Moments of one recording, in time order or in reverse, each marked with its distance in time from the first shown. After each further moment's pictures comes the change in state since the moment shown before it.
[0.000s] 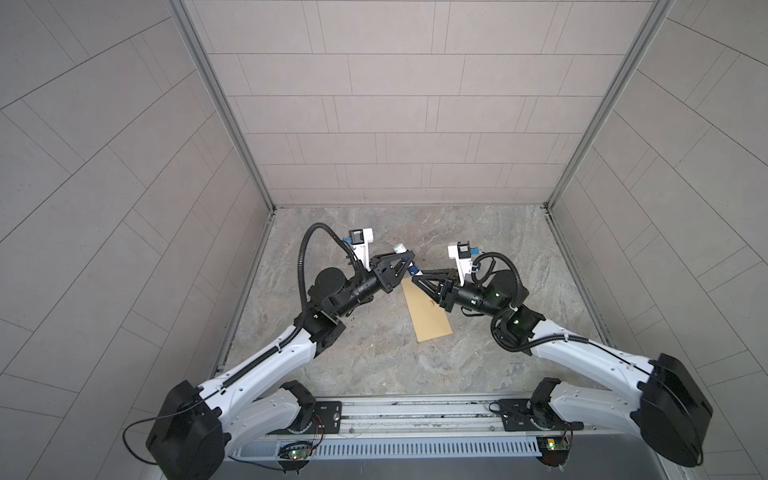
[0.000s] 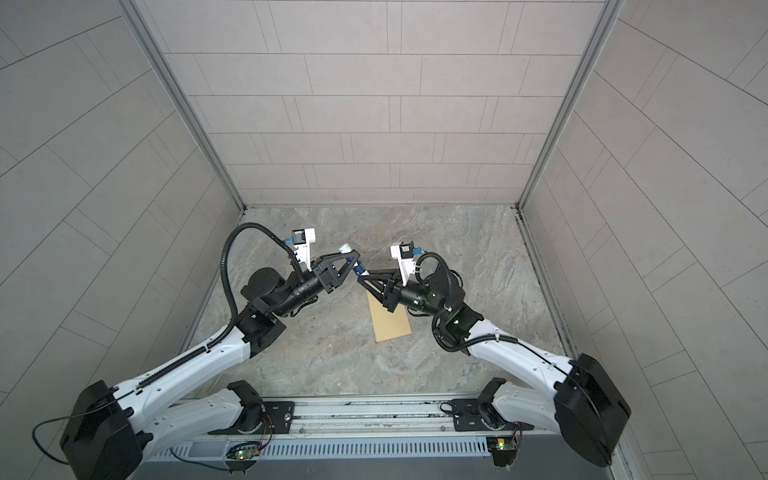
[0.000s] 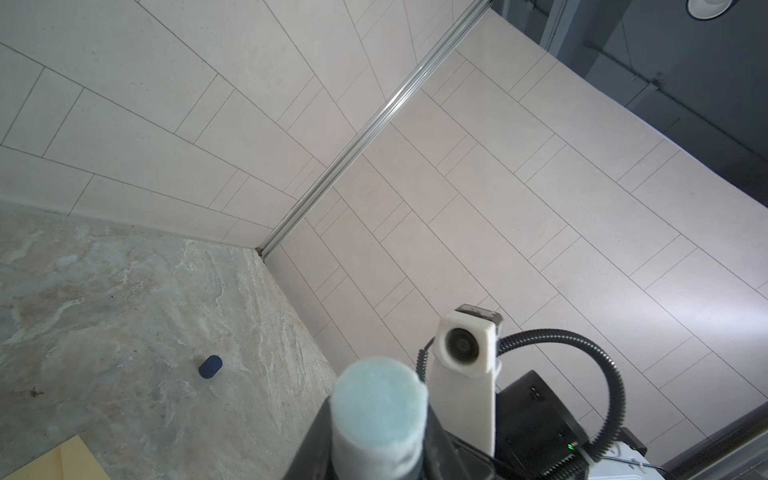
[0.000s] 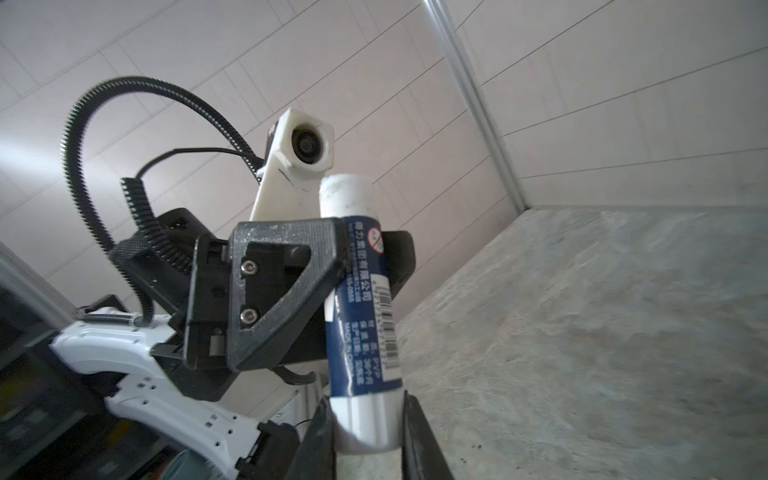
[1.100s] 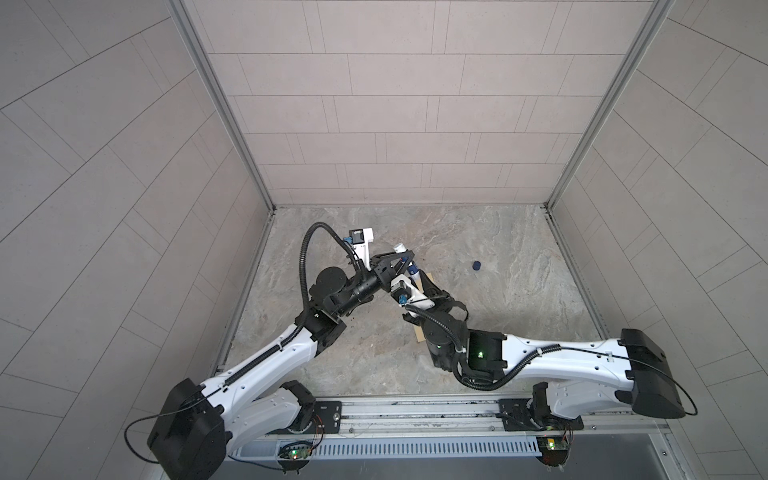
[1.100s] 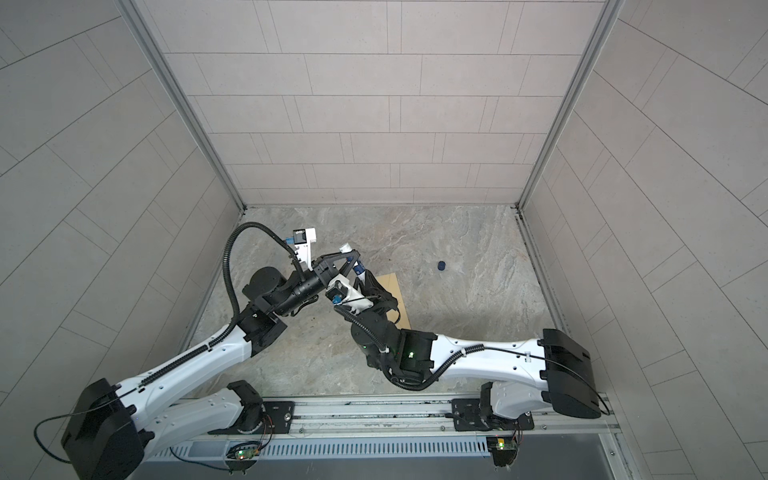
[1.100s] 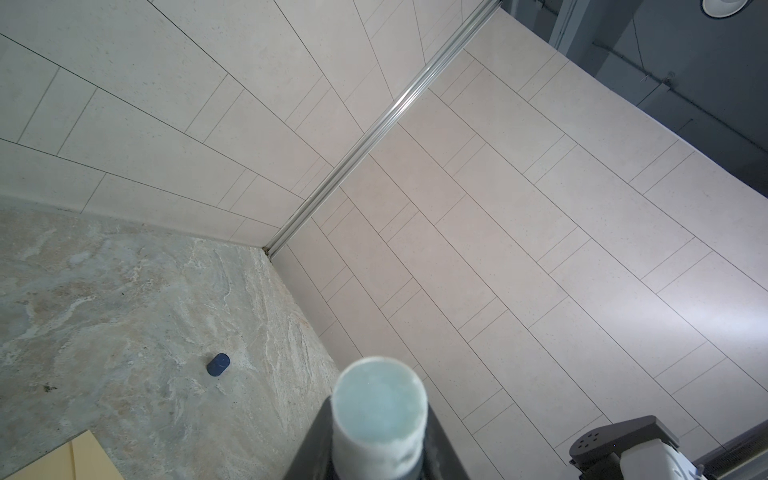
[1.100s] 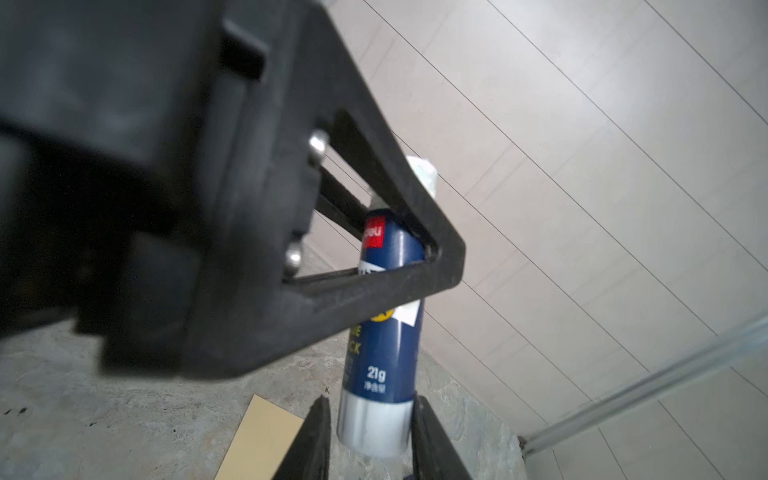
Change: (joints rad) left arm 0.002 0.012 -0.003 -0.016 -0.014 0.006; right arm 0.490 0.217 0.244 -0.235 1.242 -0.901
